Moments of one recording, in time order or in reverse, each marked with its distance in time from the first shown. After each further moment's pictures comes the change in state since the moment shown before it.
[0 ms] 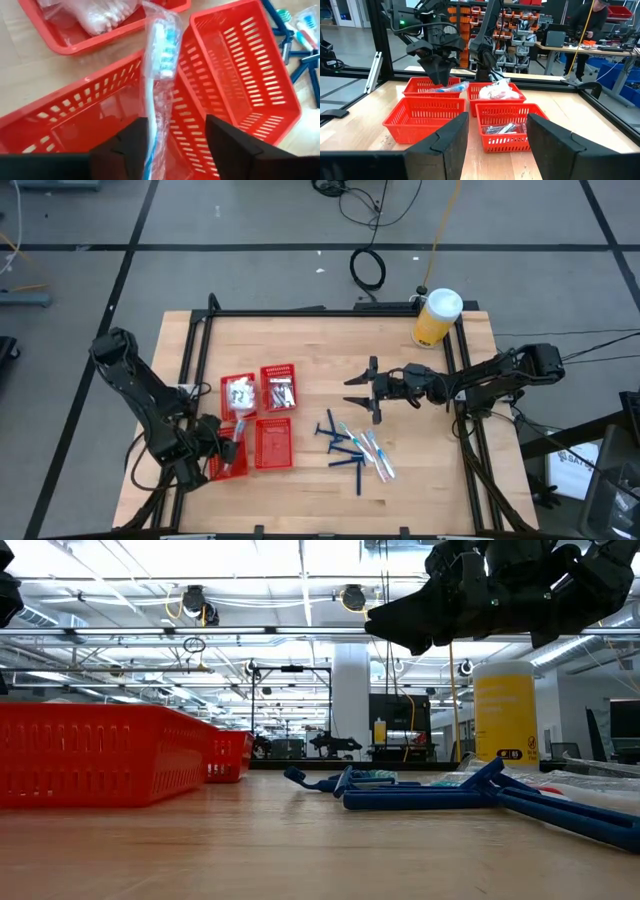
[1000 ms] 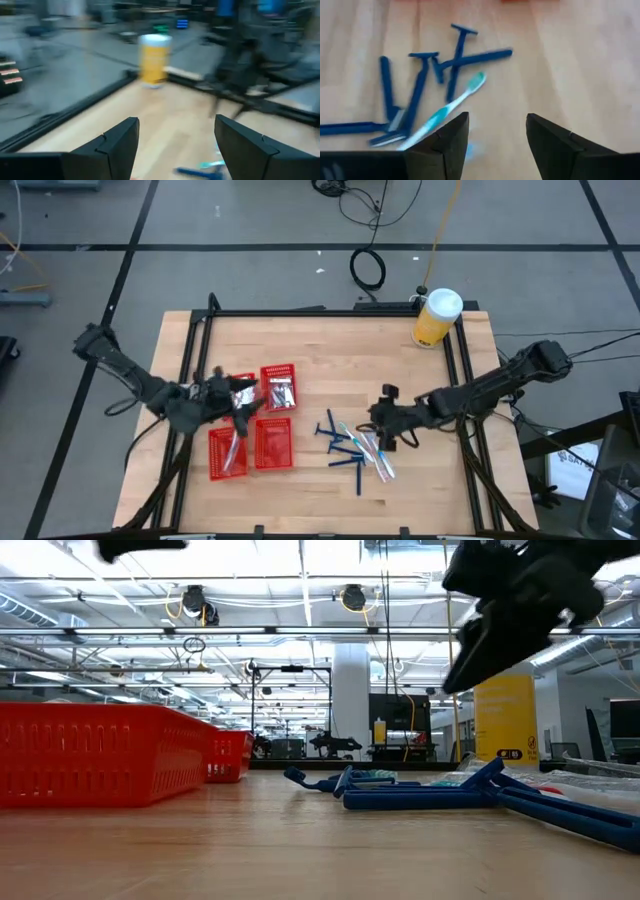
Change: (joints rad) left arm 0.433 -0.332 0.066 0.767 -0.379 1.888; right arm 0.364 -0.072 0.305 -1.227 0.399 0.377
